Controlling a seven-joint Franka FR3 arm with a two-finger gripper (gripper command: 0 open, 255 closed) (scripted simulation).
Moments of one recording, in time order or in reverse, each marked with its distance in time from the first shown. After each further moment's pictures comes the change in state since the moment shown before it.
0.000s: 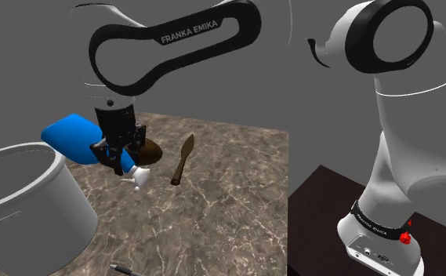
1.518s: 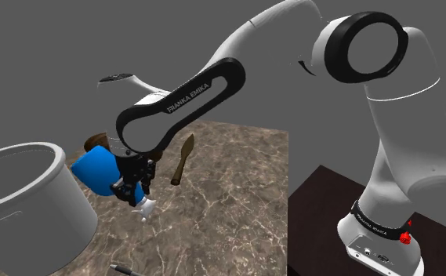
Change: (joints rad) arm 0.002 0.090 -0.021 -0.183 -0.030 0.269 -0.002
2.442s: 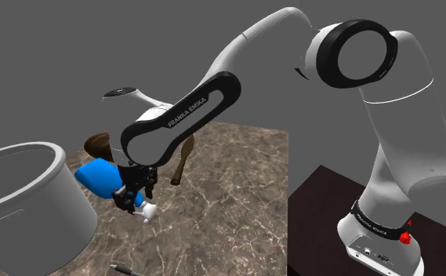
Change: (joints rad) arm 0.009 0.043 -0.009 -0.016 -0.014 0.065 0.004
